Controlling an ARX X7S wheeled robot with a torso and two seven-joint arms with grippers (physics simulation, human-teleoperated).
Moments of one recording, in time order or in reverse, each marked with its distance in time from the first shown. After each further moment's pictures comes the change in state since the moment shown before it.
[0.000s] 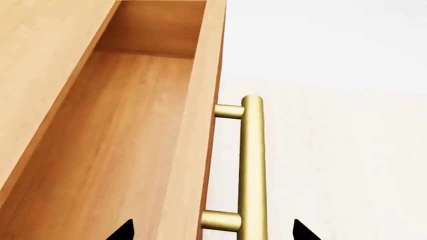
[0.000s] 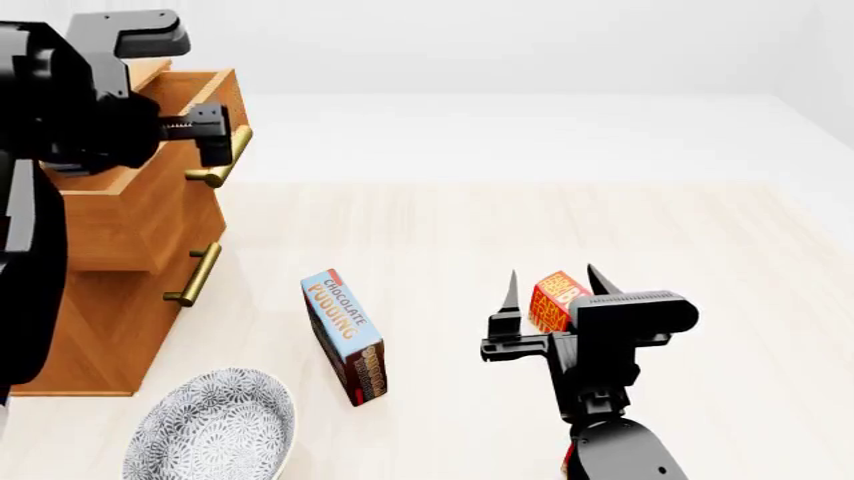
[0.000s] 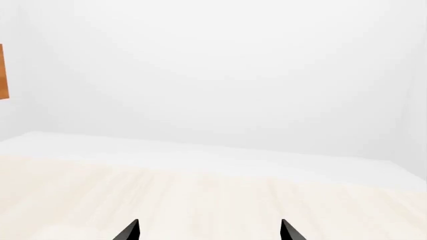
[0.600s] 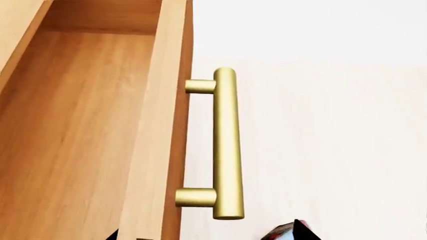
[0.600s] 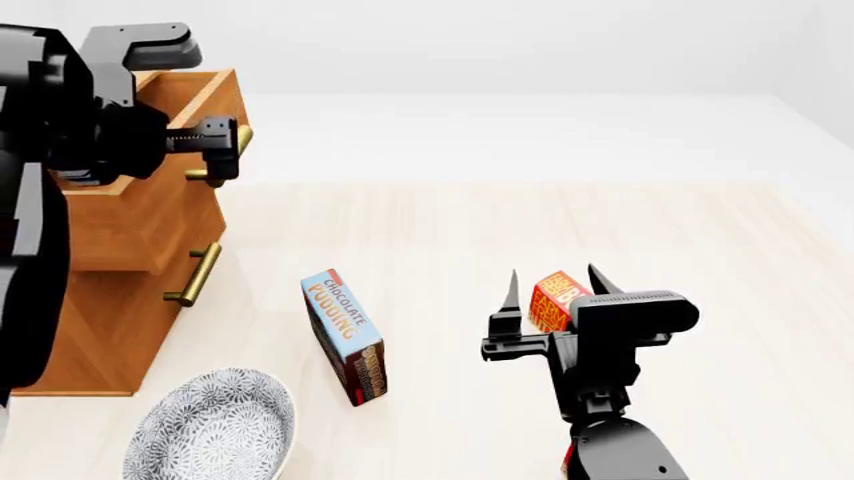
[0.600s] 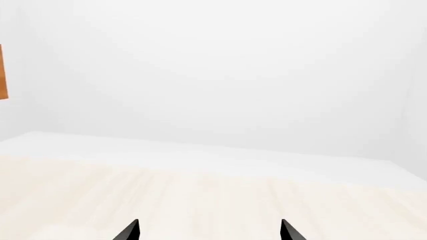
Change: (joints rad) left arm 0.003 0.005 0.051 0.010 0.045 -0.061 0.163; right arm 0.004 0.007 -0.008 0.003 0.010 -0.003 0.011
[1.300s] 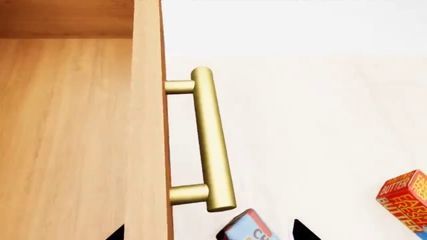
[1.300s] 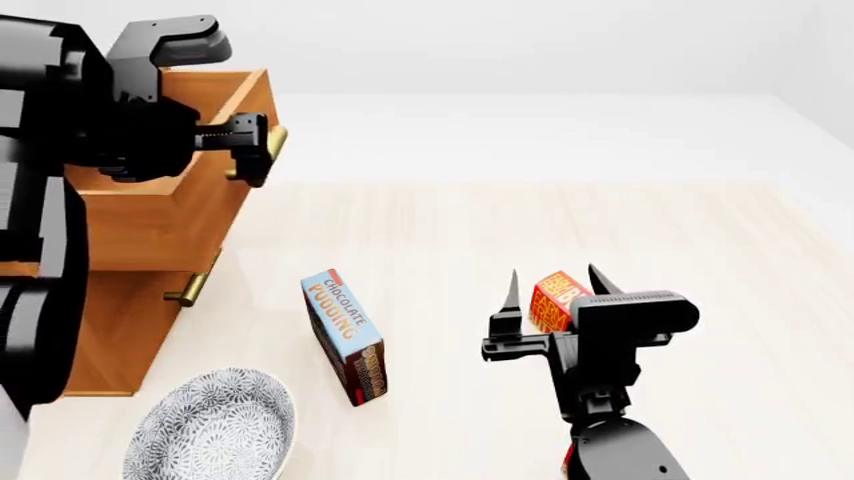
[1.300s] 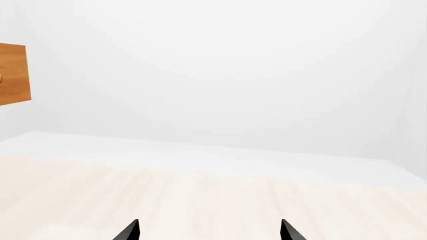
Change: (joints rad) left arm 0.065 0.009 0.018 0.212 -0.035 -0.140 0.130; right arm 0.002 0.010 -0.009 0.000 0.011 -0.003 0.011
